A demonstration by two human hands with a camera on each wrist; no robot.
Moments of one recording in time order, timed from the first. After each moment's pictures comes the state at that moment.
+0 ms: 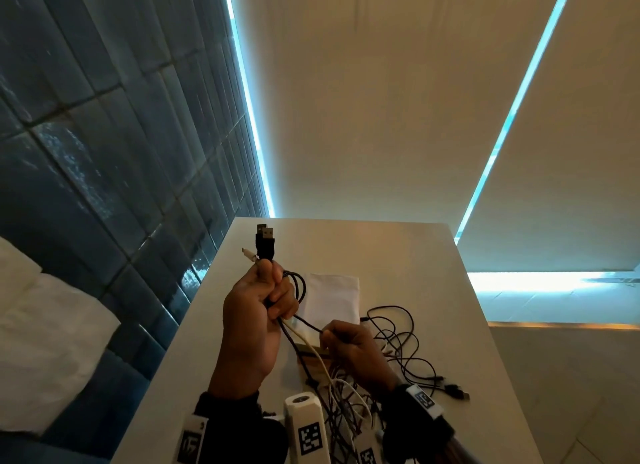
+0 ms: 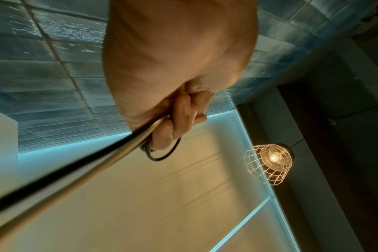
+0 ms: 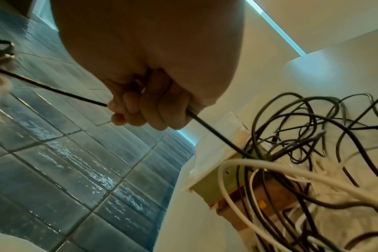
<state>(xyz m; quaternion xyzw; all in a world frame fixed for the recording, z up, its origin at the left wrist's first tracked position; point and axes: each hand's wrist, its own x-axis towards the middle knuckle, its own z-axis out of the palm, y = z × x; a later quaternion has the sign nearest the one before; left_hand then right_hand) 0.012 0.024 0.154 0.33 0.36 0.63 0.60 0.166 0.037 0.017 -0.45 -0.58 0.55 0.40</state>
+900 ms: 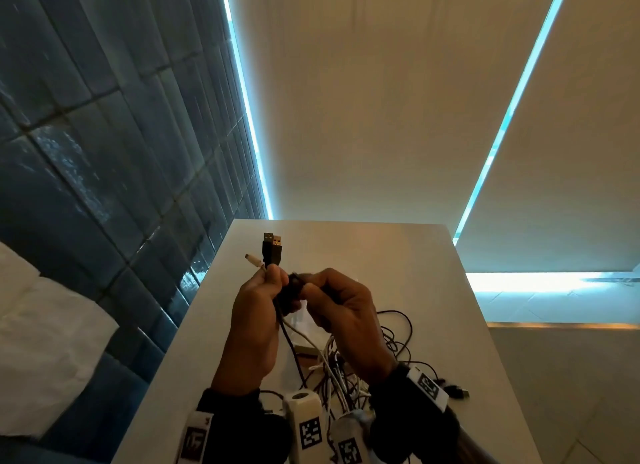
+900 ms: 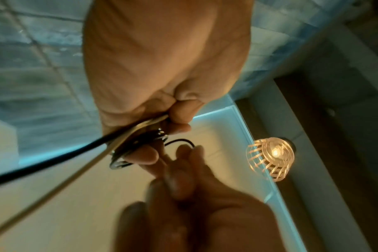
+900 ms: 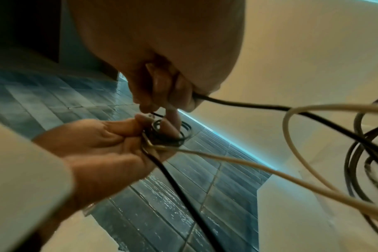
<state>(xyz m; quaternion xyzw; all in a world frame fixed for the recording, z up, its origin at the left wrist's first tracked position) 0.018 0.027 0.151 0.34 0.51 0.58 0.53 0.140 0.030 0.122 -0.30 -0.57 0.51 0.57</state>
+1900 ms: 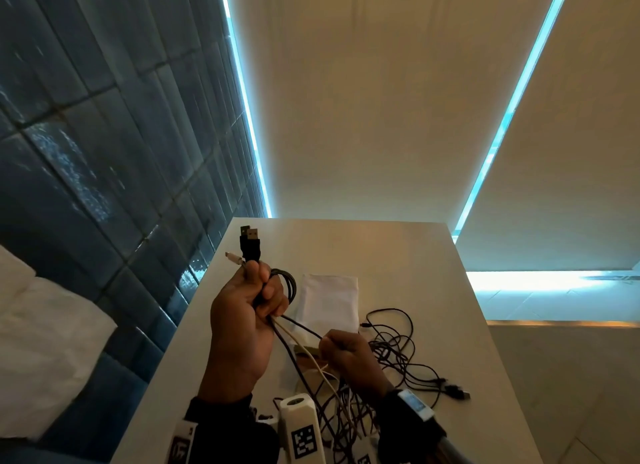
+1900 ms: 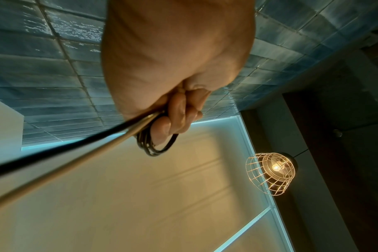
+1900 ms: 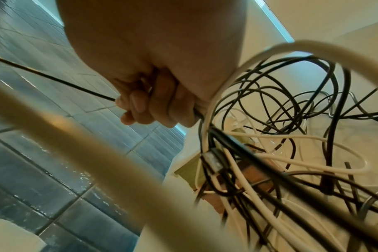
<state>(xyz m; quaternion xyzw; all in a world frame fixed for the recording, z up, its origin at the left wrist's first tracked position) 0.007 0.026 0.153 0.30 0.35 0.65 0.60 0.161 0.036 0.003 -0.48 -0.55 0.57 0.39</state>
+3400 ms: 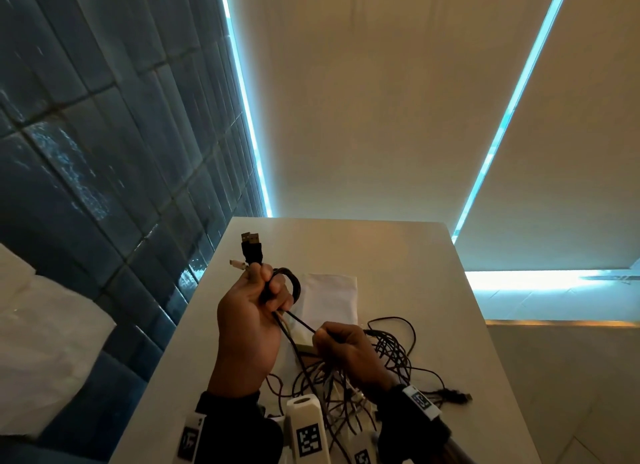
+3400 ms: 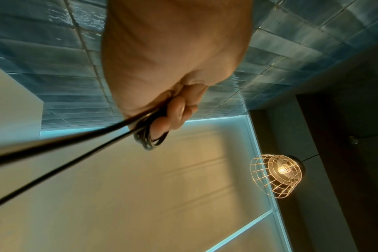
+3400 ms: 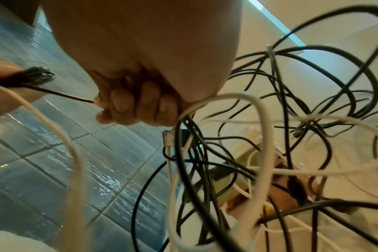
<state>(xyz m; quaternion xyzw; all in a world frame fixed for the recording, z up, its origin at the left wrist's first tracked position) 0.013 0.030 0.143 0.26 0.35 0.66 0.61 0.162 0.031 0.028 -0.39 -0.56 0.60 0.41</state>
